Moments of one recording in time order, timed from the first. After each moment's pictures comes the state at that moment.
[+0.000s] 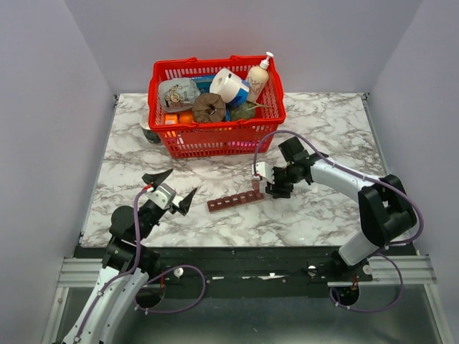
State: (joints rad) left arm -0.37 0.18 0.30 0.01 0.30 0.20; right arm 0.49 1.60 0.98 -0.54 -0.44 -1.04
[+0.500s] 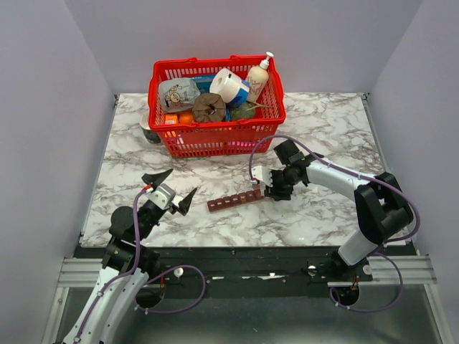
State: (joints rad) left arm -0.37 0.18 0.30 0.01 0.30 0.20; right arm 0.53 1.63 0.98 -0.57 -0.35 -1.04
